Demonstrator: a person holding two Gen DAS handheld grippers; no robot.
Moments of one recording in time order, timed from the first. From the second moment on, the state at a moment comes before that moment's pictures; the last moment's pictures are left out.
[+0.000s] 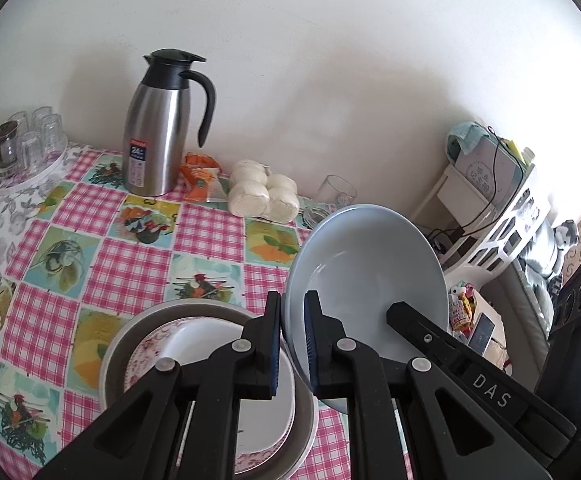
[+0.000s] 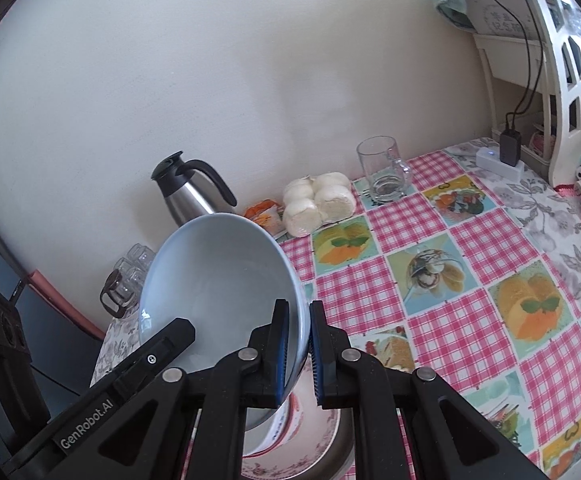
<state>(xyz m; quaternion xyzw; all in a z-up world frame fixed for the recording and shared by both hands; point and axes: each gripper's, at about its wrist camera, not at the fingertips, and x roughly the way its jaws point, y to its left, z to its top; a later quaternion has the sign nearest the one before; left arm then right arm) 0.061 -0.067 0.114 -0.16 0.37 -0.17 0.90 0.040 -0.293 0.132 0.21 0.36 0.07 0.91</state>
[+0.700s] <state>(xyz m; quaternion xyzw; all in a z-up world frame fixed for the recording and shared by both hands) 0.055 0.002 0.091 -0.20 0.41 -0.13 0.88 0.044 -0.224 0.118 0.20 0.40 0.12 0.89</state>
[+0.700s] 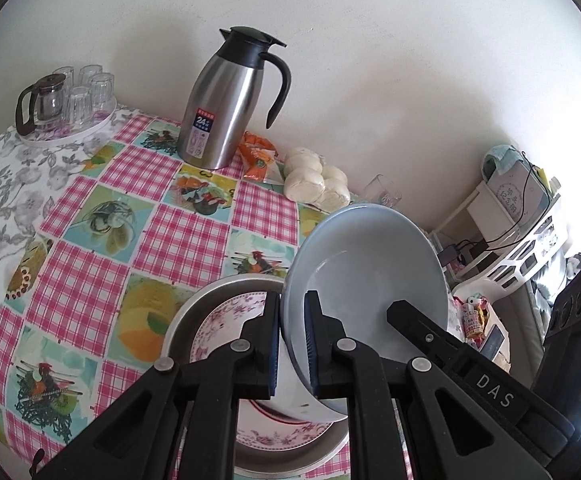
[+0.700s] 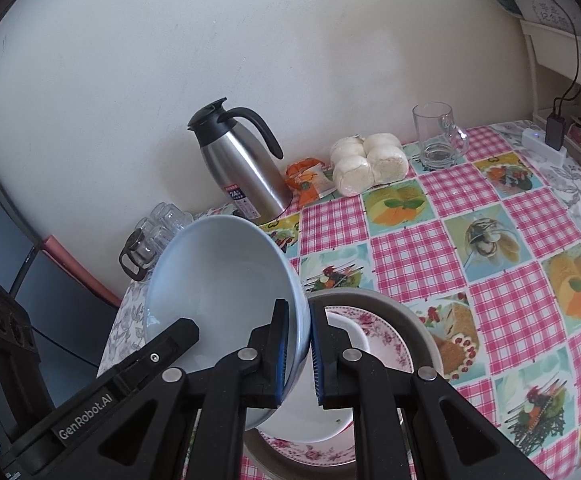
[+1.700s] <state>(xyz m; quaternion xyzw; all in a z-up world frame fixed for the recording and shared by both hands) 0.072 -0.002 0.045 -0.21 0.48 -0.11 0.84 0.062 -0.218 0.069 0.18 0.49 0.09 0.85</state>
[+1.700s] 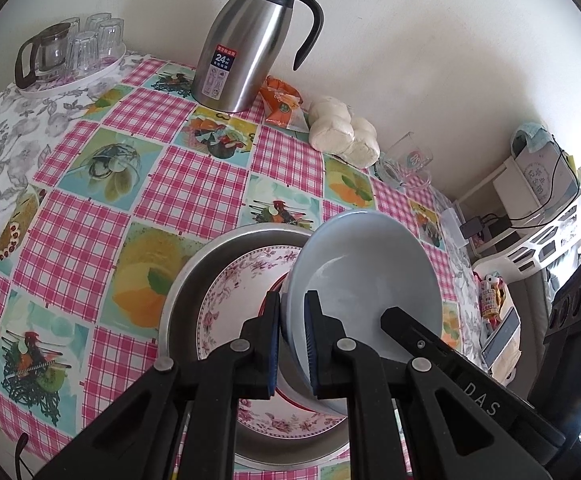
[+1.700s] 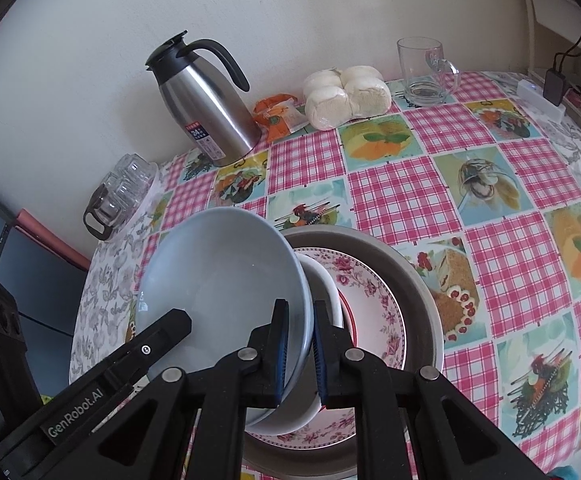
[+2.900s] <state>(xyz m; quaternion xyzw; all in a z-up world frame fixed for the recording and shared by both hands) 0.070 0.003 0.047 -0.22 0.46 -0.11 0.85 0.056 -0.221 0.081 0.17 0.49 0.10 0.85</state>
